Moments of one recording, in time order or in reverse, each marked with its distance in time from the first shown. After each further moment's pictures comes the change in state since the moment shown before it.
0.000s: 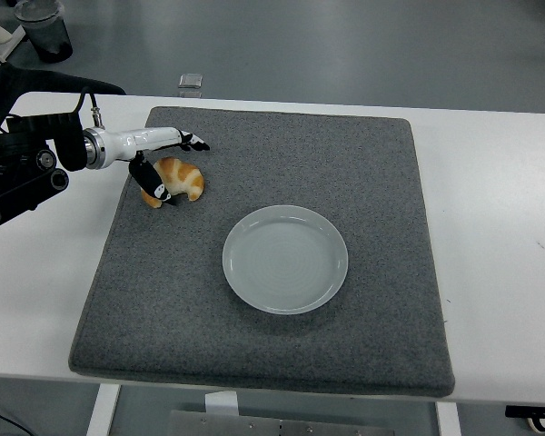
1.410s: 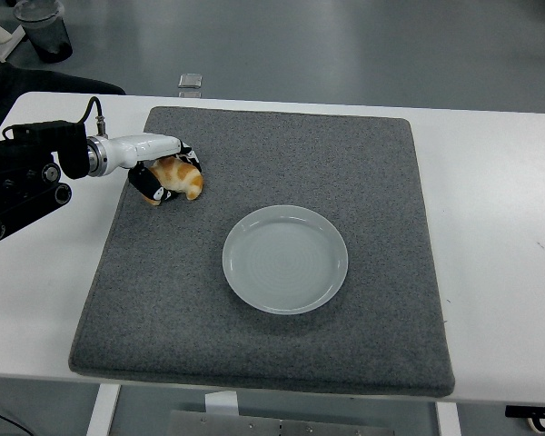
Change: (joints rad) left arm 0.019 -0.005 0.000 0.000 0.148 0.045 -0.010; right arm 0.000 0.000 0.000 0.000 0.000 0.000 0.000
